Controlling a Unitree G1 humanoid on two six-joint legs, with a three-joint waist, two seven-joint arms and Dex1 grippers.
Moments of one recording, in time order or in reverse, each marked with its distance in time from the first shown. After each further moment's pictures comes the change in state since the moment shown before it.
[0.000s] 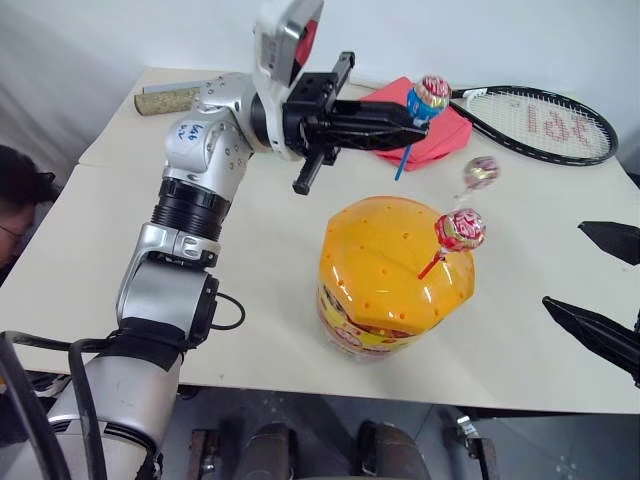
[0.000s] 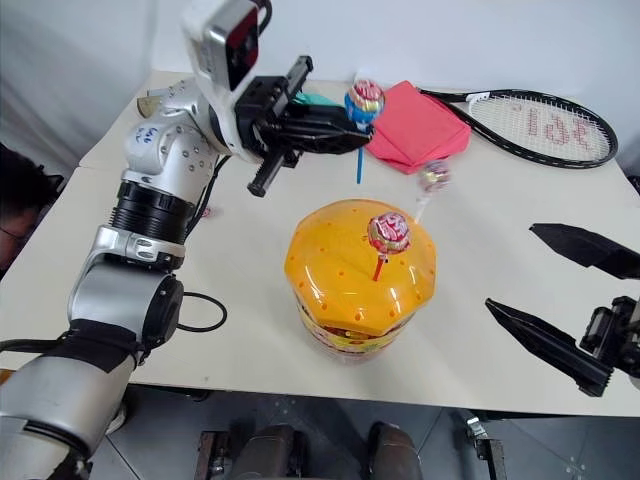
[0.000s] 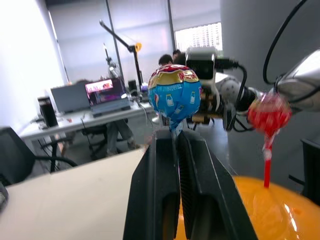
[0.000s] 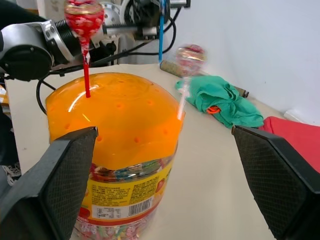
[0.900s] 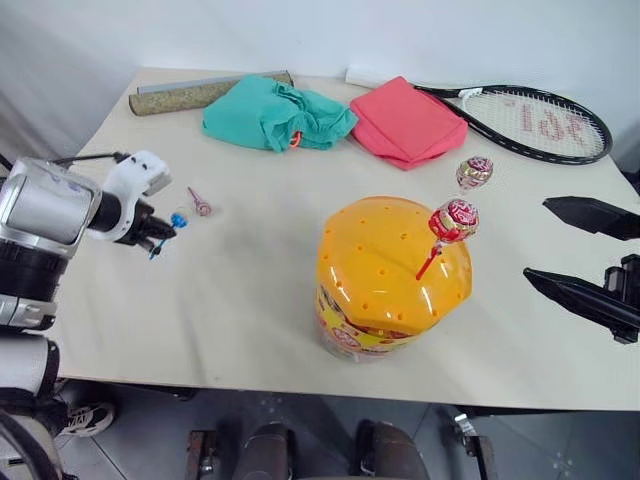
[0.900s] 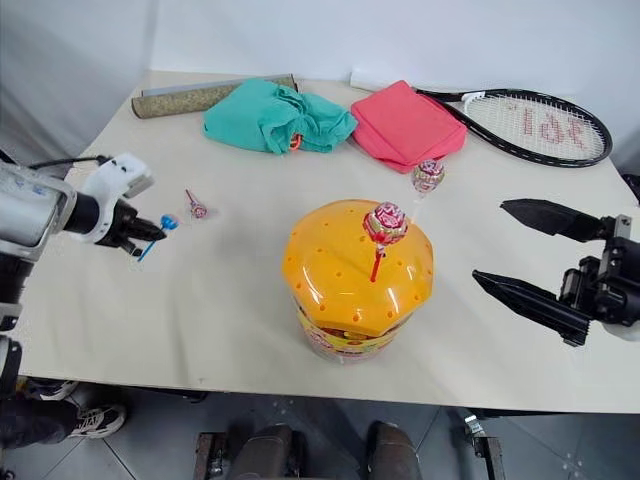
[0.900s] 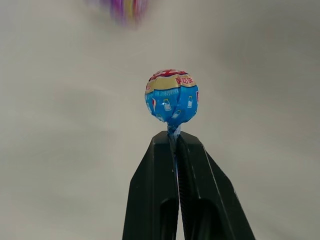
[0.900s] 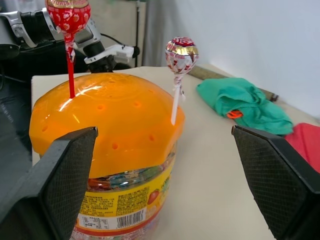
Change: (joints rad) left arm 0.425 0.696 -0.276 -0.302 0.603 0.819 0.493; right arm -0.263 -0.100 0.276 0.221 -0.091 0.000 0.108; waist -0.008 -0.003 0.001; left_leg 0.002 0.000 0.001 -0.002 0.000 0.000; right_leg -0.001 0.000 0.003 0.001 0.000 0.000
